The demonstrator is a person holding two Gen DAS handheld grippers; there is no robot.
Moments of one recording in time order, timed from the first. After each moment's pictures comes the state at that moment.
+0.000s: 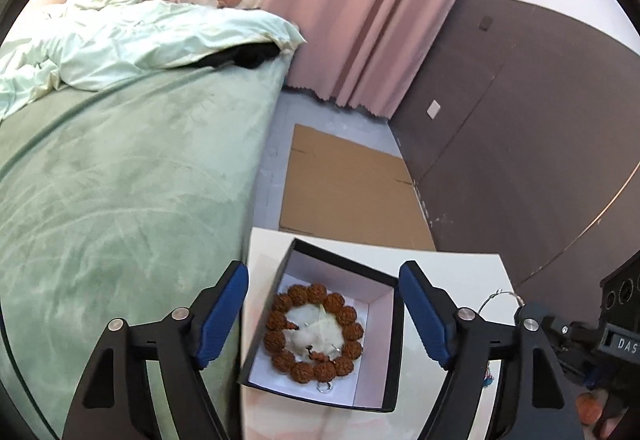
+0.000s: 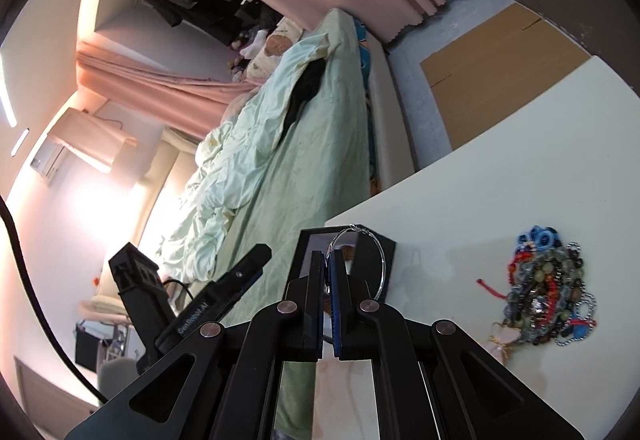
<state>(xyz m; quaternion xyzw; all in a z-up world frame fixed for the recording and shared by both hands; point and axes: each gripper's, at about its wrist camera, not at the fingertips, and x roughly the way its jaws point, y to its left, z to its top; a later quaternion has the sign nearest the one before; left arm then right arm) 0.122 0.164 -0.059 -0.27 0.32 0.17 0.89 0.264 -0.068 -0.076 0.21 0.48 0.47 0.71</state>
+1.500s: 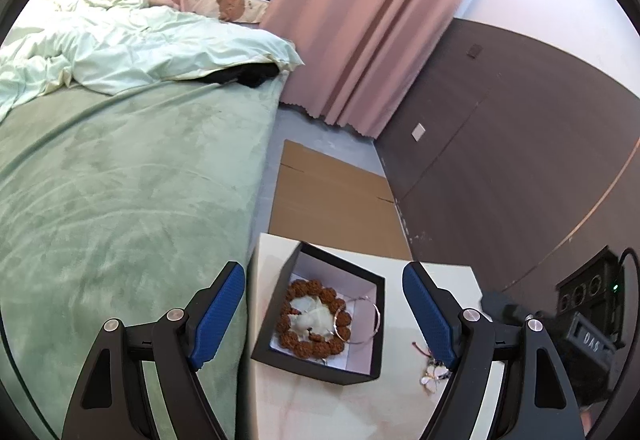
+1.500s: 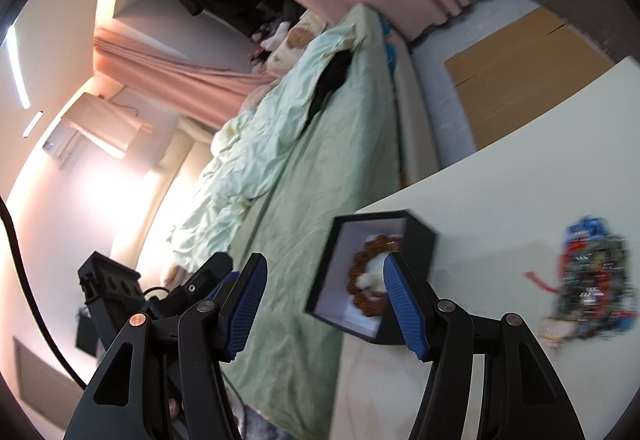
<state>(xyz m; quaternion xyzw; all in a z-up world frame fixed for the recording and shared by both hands) 0.077 0.166 -0.032 -0.29 0.28 0.15 0.90 0.245 -0.058 -0.069 0.20 0.47 0.48 0.72</state>
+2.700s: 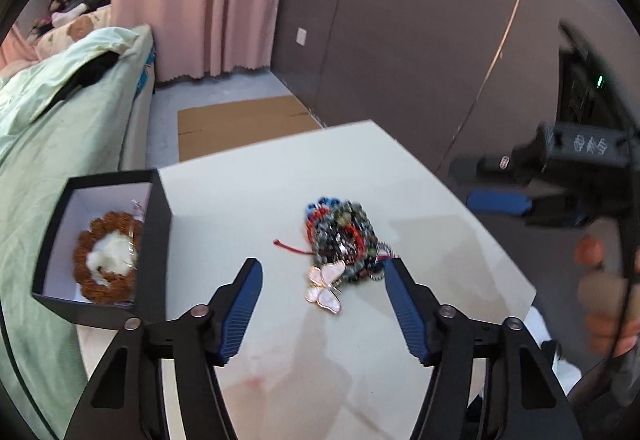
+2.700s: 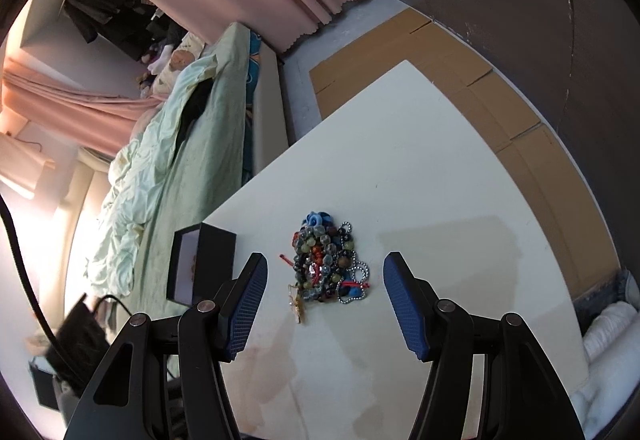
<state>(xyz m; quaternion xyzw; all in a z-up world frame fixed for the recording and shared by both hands) 0.151 -0.018 -0.091 -0.10 0.40 -0.02 0.91 0.290 -0.207 -0.090 0.16 0.53 0.31 0.77</state>
